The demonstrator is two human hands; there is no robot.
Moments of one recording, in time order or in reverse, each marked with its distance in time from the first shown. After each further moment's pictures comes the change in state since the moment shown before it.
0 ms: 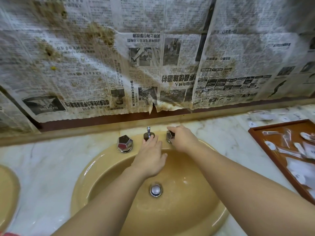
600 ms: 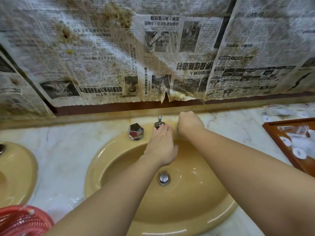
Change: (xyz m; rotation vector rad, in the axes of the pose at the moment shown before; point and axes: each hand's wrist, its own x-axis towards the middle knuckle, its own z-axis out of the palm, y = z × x) left_hand 0.001 0.000 0.009 0.043 0.120 0.004; right_hand 0.007 -0.043 -0.014 -0.268 0.047 0.111
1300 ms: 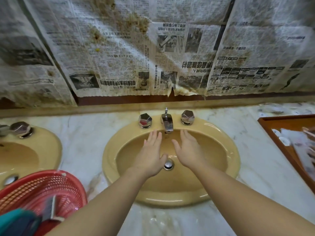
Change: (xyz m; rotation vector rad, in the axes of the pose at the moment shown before) left_hand -0.119 -0.033 0.012 -0.165 0.060 -0.054; right_hand -0.136 0.005 0.079 0.382 0.055 -0.108
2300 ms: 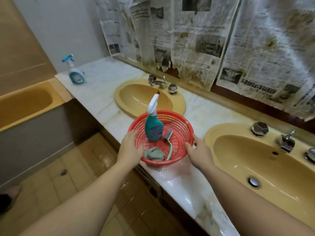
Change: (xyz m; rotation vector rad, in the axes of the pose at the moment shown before) left_hand -0.383 -0.100 -0.066 -0.171 0.851 -0.940; right_hand -0.180 -0.201 0.069 0.391 -0.434 -0.576
